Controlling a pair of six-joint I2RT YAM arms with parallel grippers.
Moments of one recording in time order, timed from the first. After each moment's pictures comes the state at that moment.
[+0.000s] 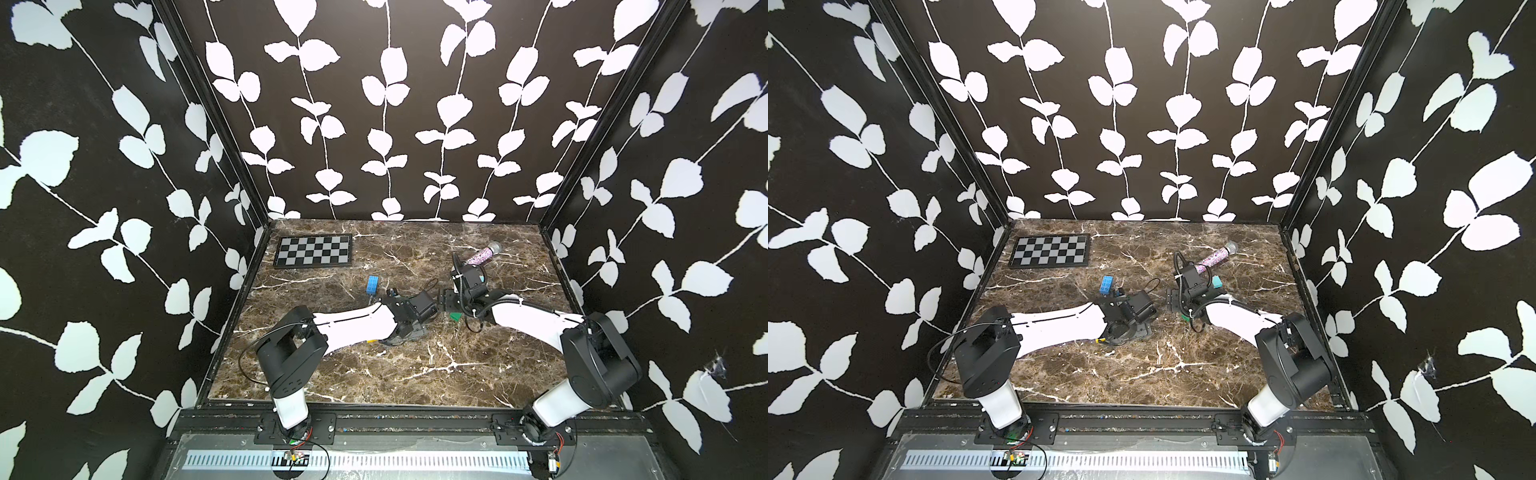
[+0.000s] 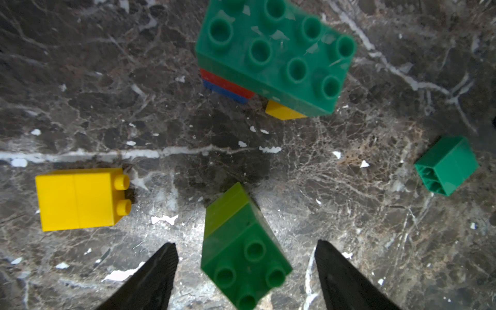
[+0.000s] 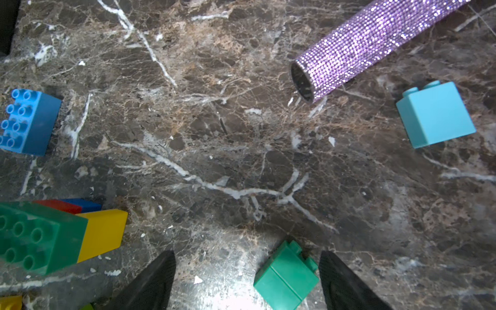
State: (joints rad) left arm -1.02 1.75 1.17 -0.68 -0.26 -1.20; right arm 0.55 1.57 0.91 -0.26 0.13 0.44
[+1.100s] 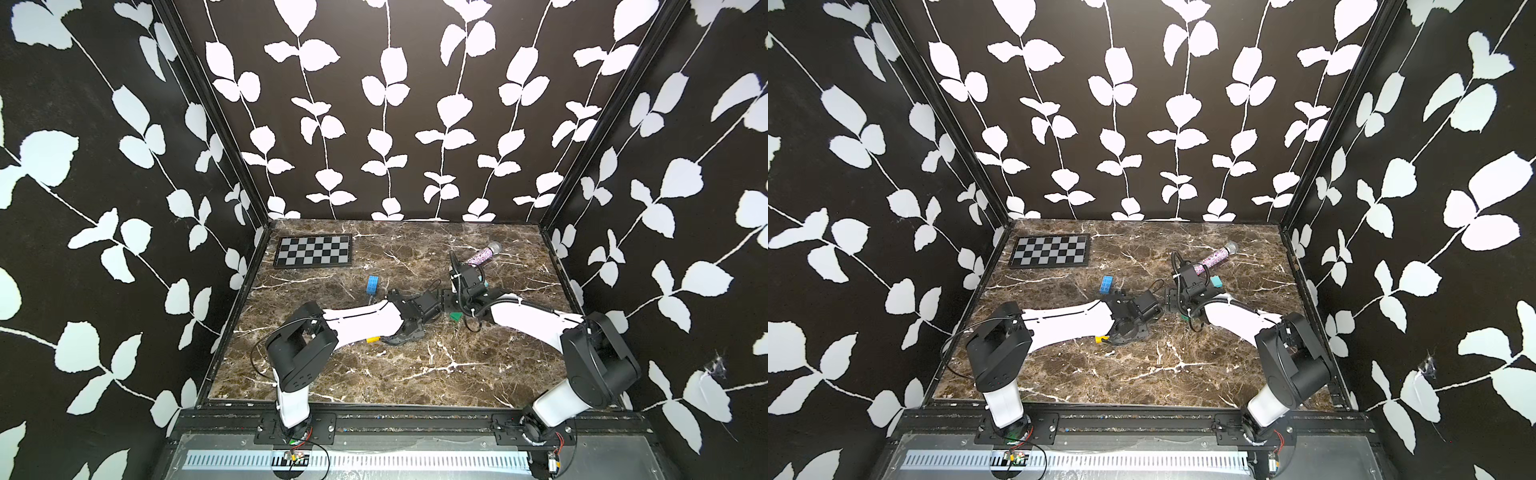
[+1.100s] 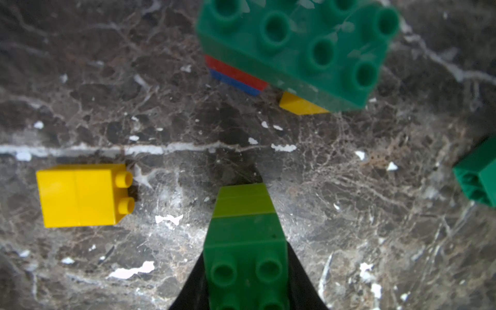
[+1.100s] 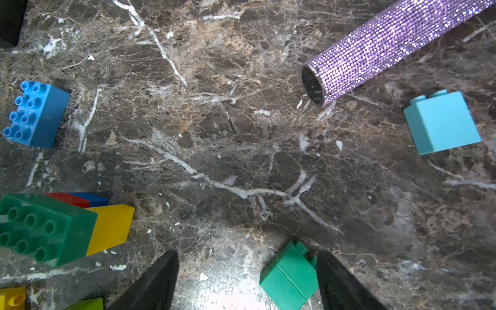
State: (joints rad) left arm -1.02 1.81 1.23 -0.75 -0.25 -1.20; right arm 0.56 1.57 0.92 -0.27 0.13 0.43
